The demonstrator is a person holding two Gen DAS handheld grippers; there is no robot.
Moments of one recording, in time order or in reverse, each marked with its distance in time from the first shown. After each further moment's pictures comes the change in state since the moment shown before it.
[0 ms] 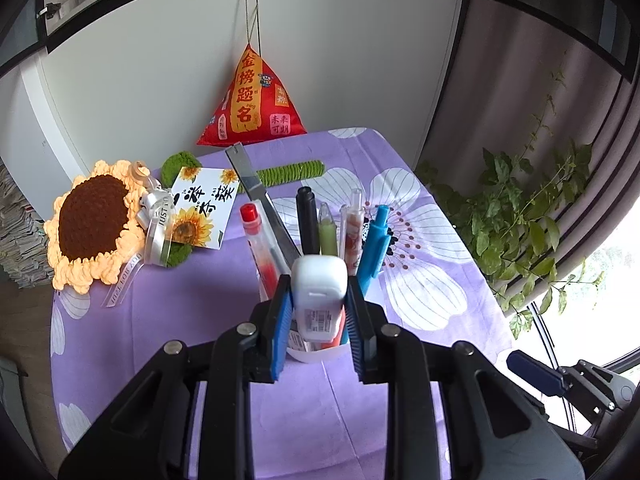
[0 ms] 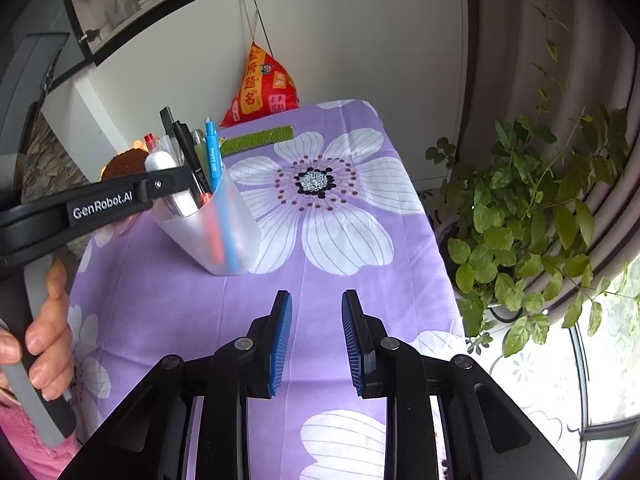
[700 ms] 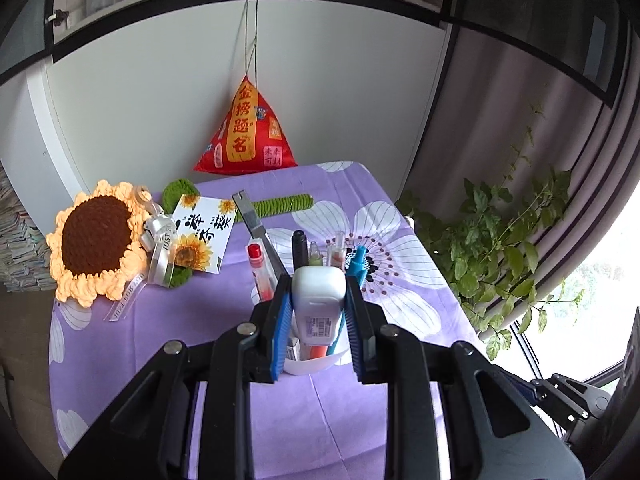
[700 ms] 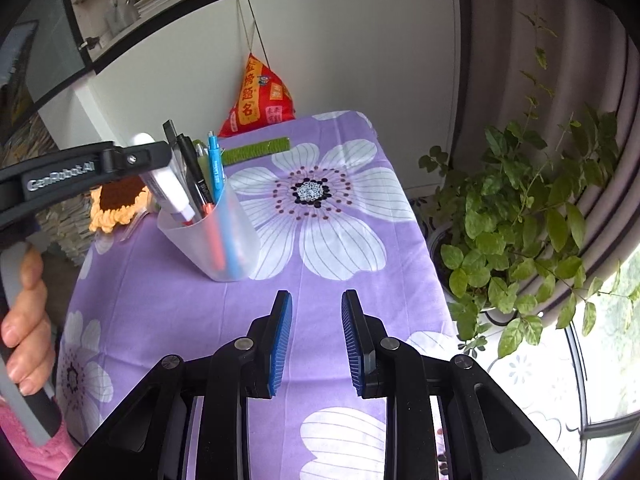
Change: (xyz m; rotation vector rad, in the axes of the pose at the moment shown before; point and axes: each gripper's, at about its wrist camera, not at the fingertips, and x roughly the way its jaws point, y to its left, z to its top) left arm -0.031 0.003 0.009 -0.027 -0.088 -0.053; right arm -0.012 0.002 -0.001 0.002 -0.031 -0.012
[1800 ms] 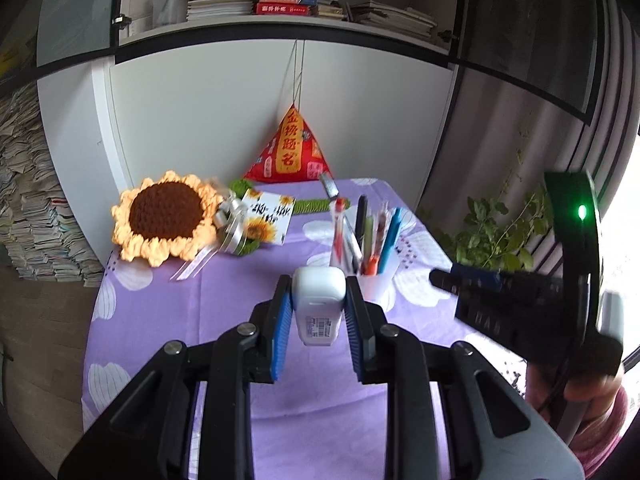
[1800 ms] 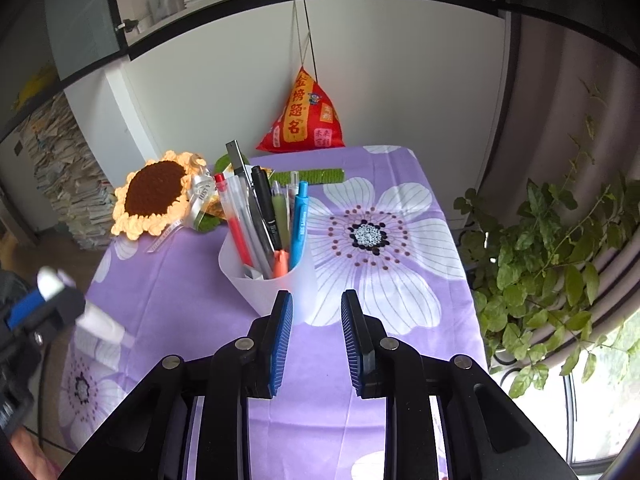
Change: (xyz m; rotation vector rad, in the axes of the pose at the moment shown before) left arm -0.096 0.044 -0.065 -0.038 -0.147 0.030; right arm 0.003 0.064 0.033 -0.115 -0.047 0.021
